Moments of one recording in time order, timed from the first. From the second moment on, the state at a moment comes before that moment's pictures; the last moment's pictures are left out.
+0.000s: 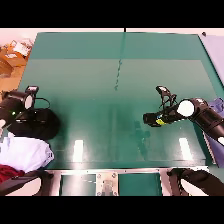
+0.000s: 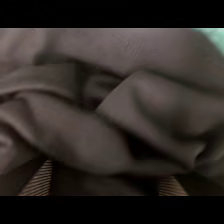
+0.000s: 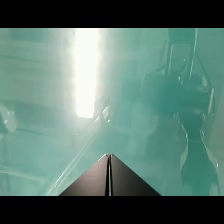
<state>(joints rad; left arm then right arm) 0.02 -1.23 0.79 1.90 -1.09 -1.79 0.29 -1.01 0.74 -1.34 1.06 1.80</state>
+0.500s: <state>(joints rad) 0.04 -1.27 1.04 1.81 -1.26 -1.67 0.29 -1.01 0.73 -1.33 1.06 1.80</state>
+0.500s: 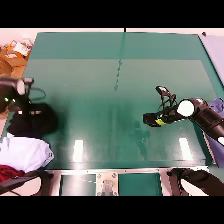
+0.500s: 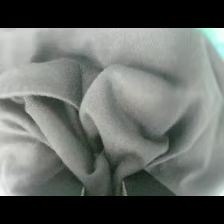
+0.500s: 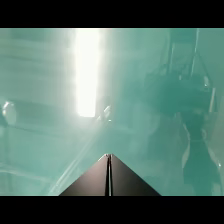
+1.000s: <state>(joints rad) -0.45 -1.15 1.58 1.57 -1.32 -1.63 0.20 -1.01 0.81 -1.27 1.16 1.79</state>
